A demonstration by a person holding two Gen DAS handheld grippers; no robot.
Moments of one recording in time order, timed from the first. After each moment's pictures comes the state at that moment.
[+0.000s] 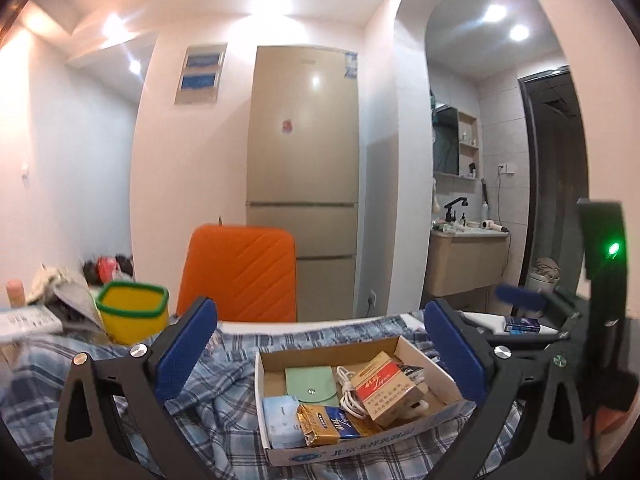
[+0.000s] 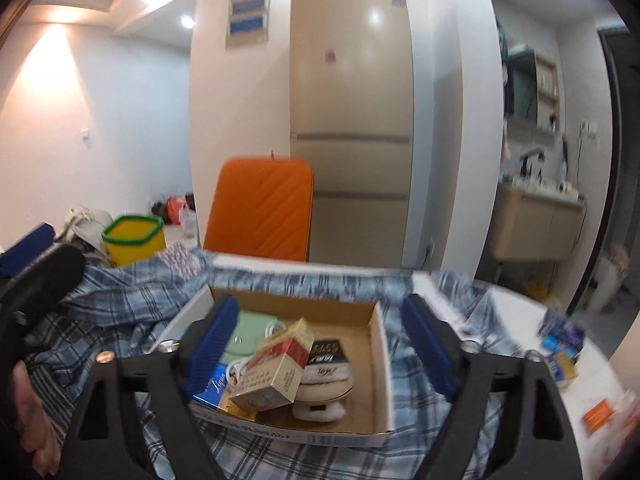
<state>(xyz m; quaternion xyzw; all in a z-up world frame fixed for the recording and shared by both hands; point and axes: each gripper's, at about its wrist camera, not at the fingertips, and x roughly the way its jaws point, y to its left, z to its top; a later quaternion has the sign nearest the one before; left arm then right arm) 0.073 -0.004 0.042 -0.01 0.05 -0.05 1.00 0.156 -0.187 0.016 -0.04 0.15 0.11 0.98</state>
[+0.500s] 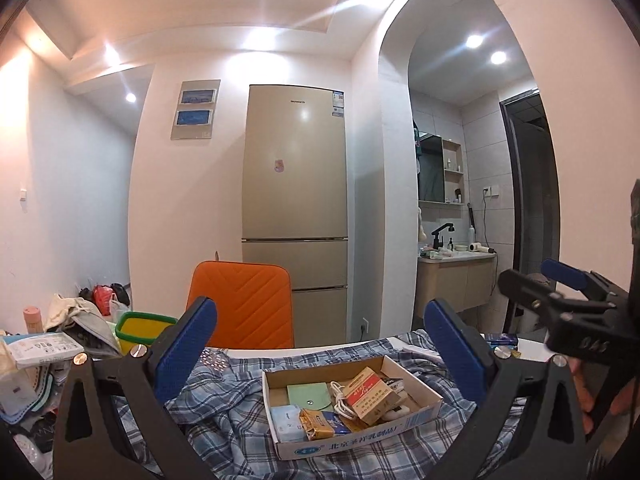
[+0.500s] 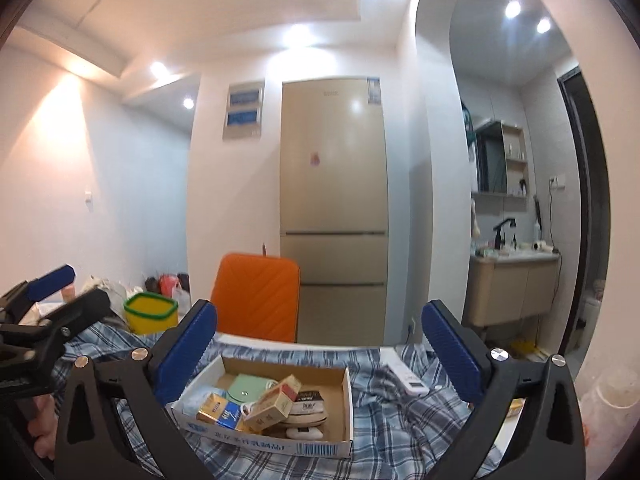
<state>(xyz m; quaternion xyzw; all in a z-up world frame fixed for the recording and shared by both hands) 0.013 0.004 0.065 0.00 0.01 -0.07 1.00 0.039 -0.228 0.060 0.00 0.00 0.10 0.99</state>
